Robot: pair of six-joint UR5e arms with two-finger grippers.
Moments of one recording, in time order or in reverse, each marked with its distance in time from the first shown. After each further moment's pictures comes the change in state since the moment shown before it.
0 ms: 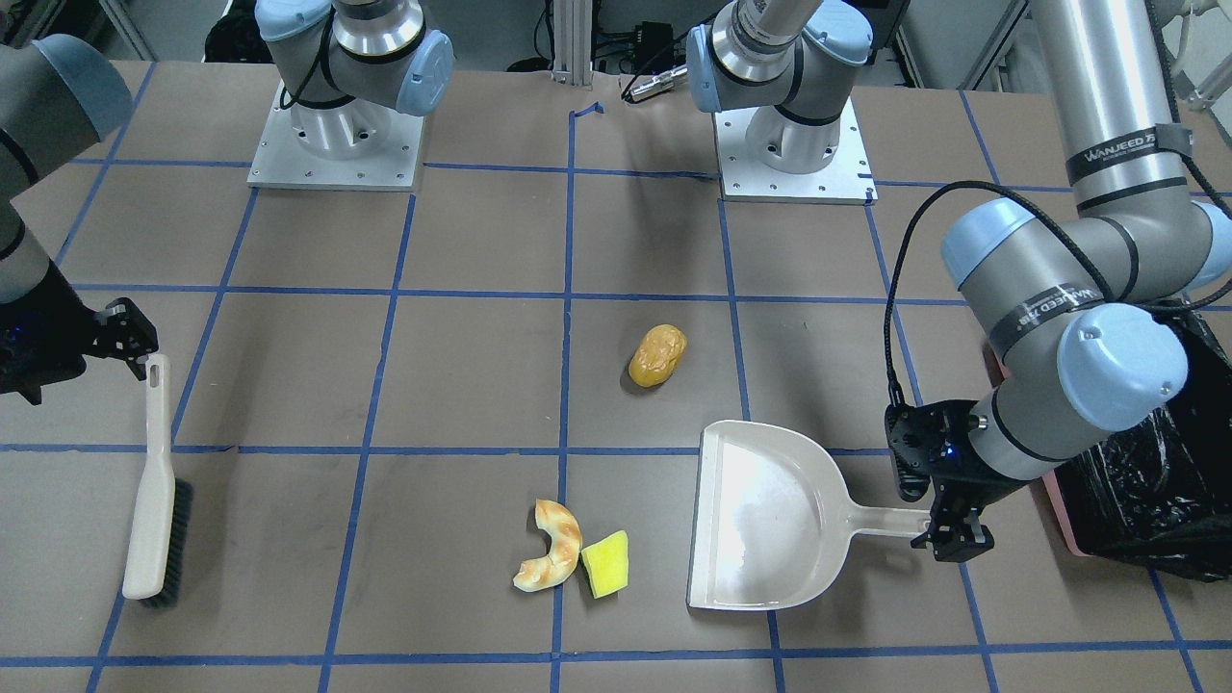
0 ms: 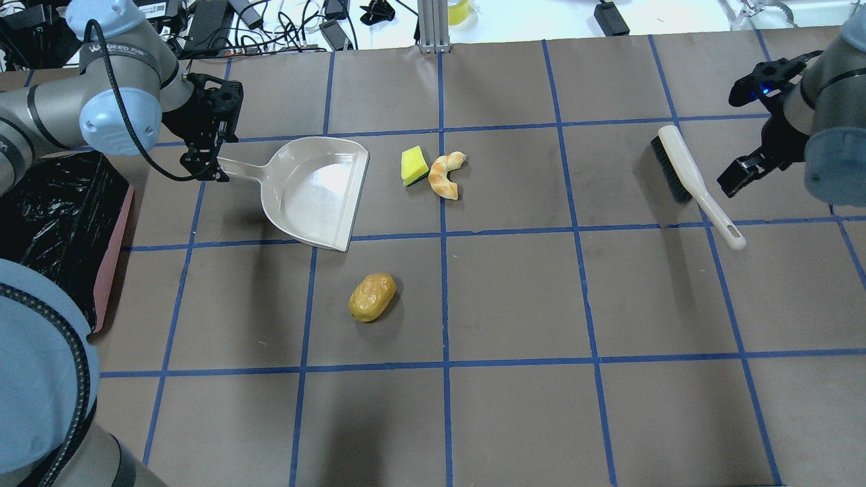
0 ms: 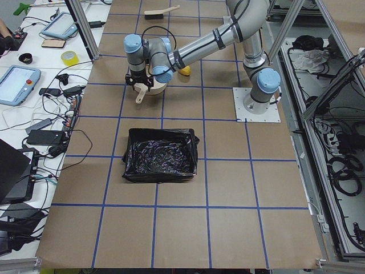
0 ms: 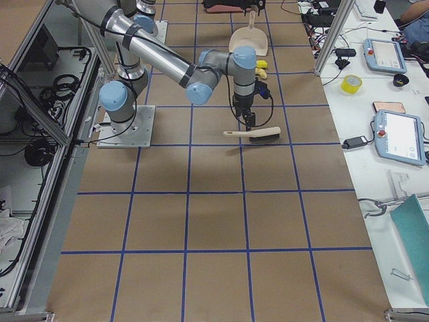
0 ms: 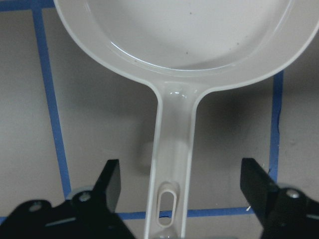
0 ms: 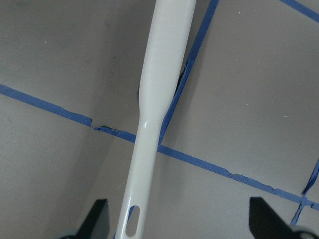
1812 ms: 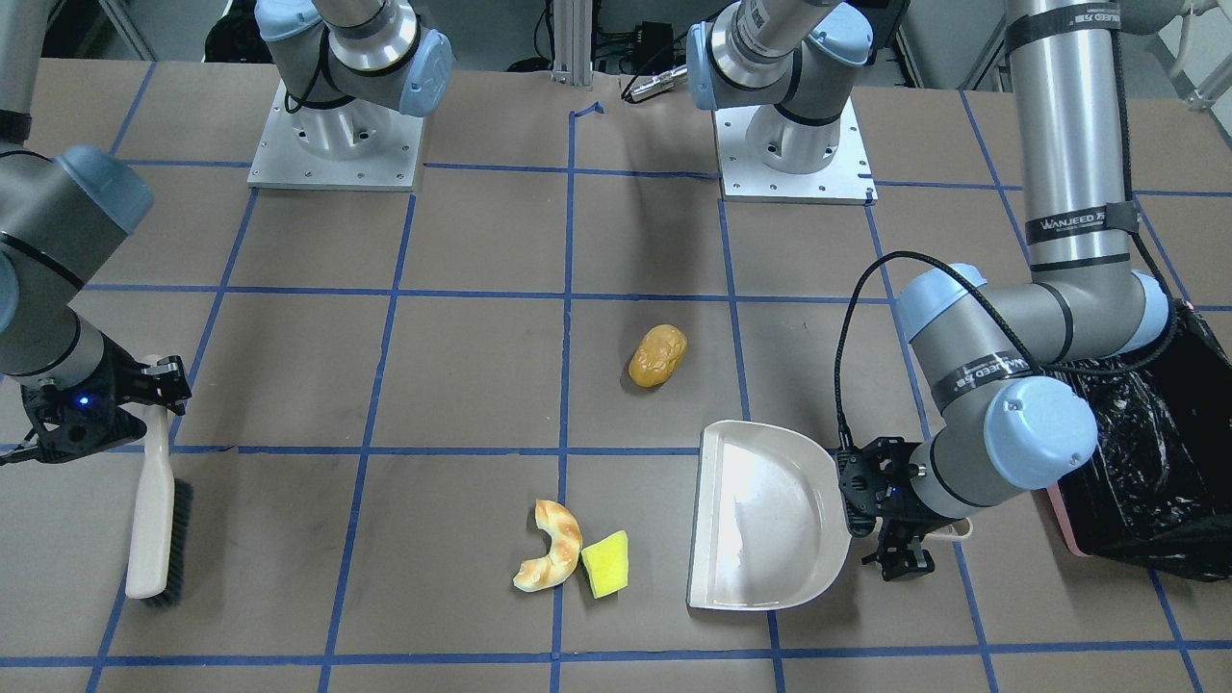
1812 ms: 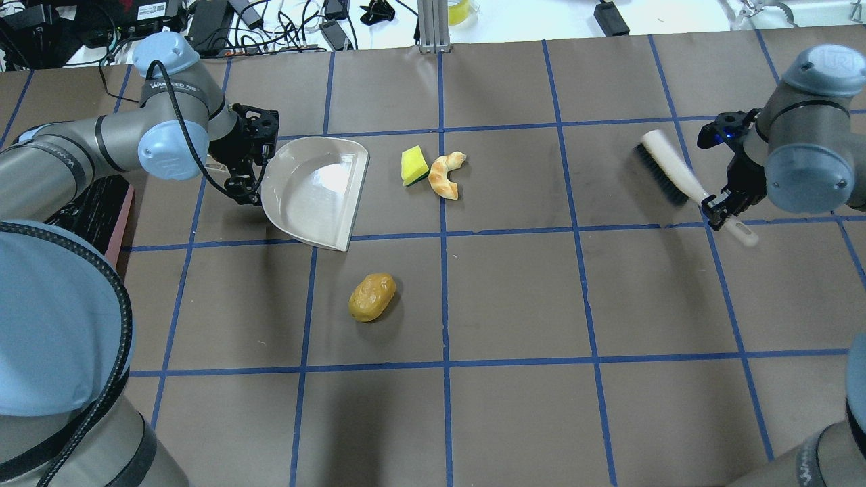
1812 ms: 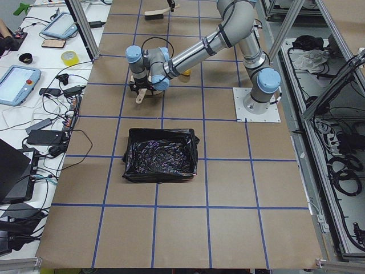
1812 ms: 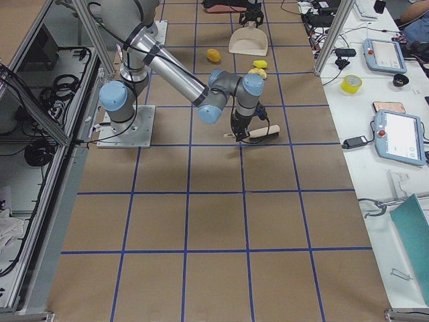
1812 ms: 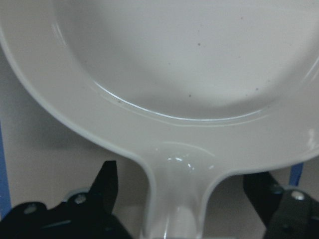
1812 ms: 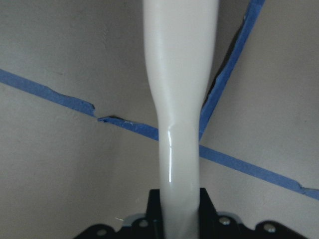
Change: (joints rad) left arm -0.045 -0.091 -0.045 0.081 -0.007 -0.119; right arm -0.002 0.161 -0.002 0.032 -0.007 0.021
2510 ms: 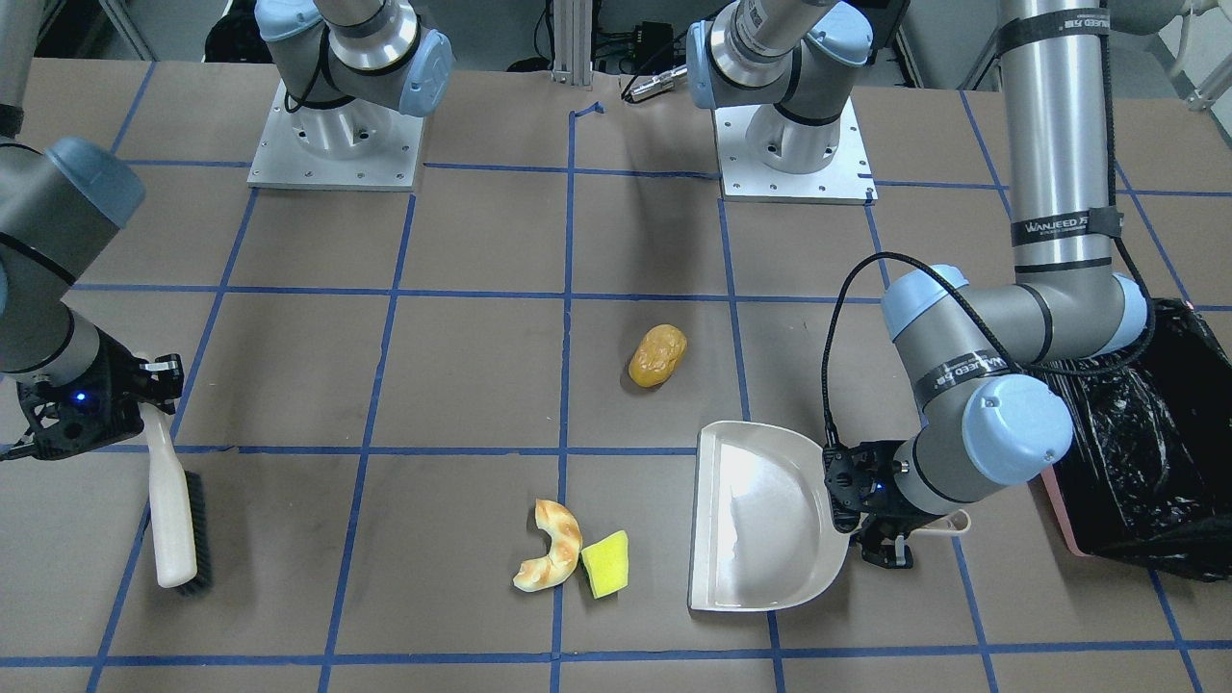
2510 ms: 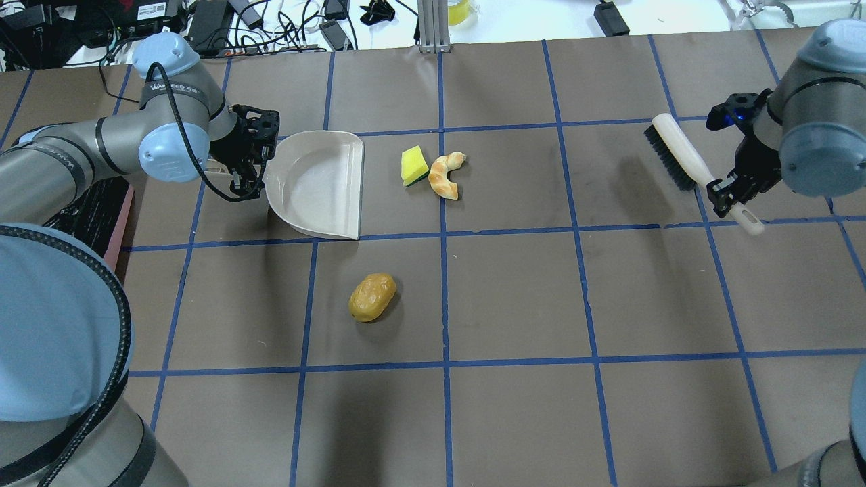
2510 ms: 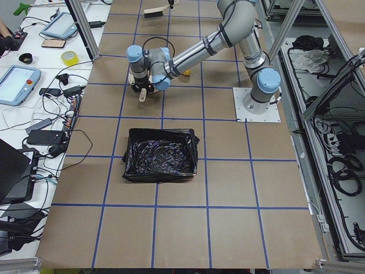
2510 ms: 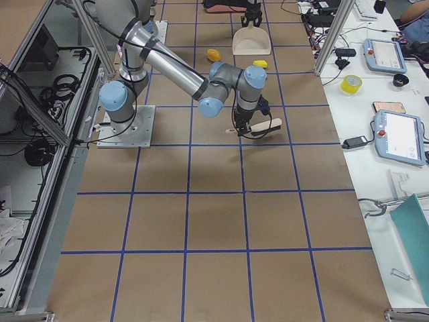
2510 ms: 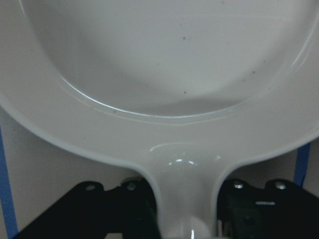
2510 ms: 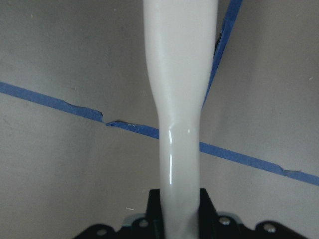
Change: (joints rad) left arm -0.001 0.009 -0.006 0.015 0.001 0.019; right arm 0.015 -0.050 -0.055 0.085 0.011 0.099
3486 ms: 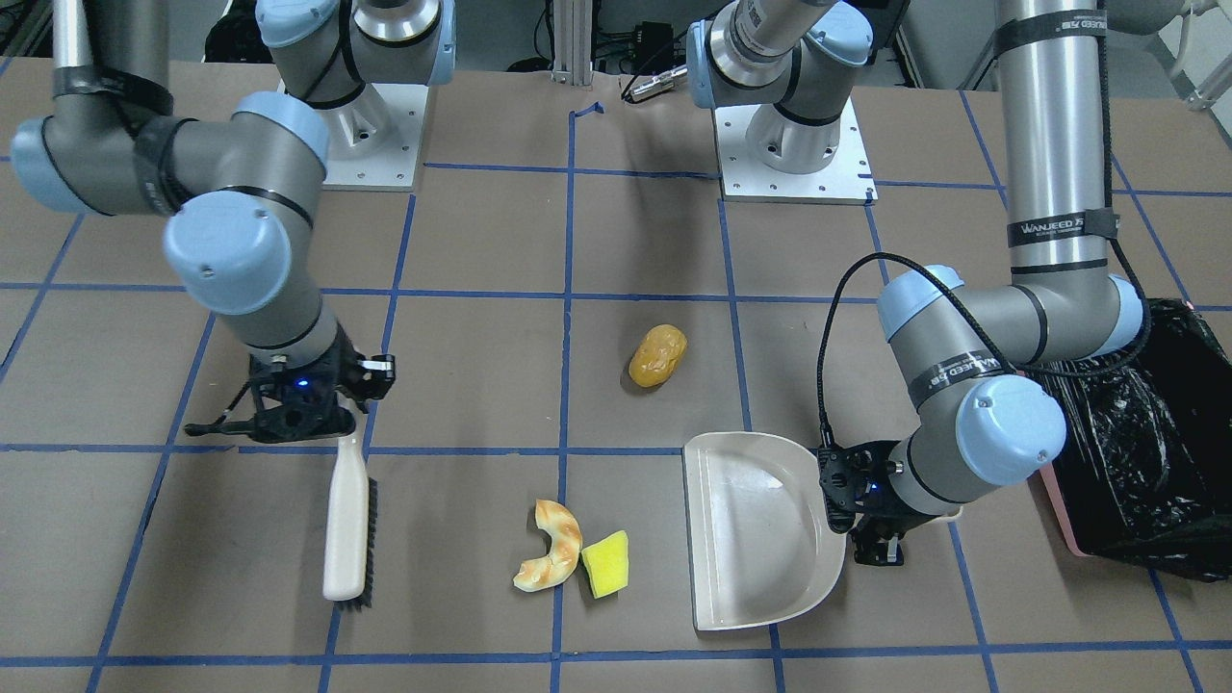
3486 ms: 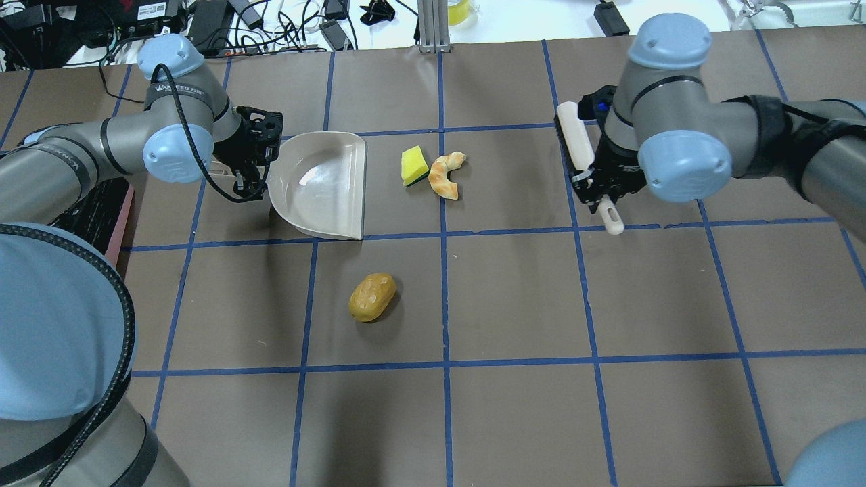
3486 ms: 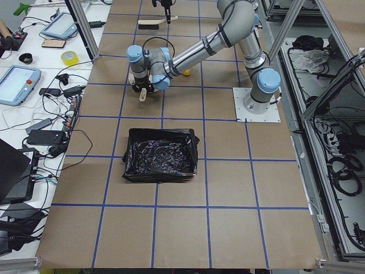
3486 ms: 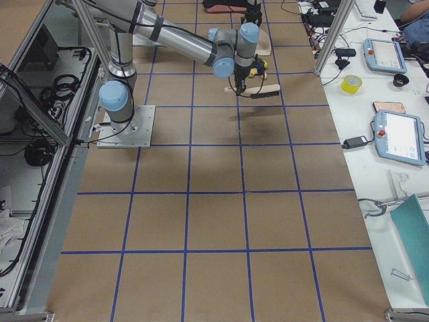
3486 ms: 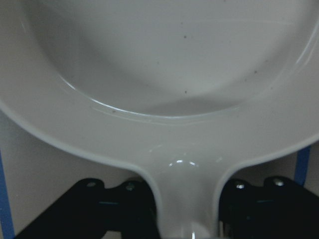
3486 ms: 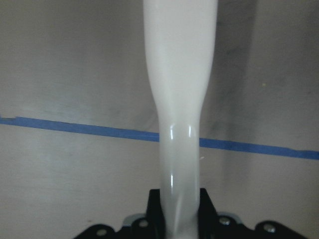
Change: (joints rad) left arm -0.007 -0.007 0.000 0.000 0.001 -0.007; right arm 0.424 0.002 -0.021 0.029 0.083 0.614
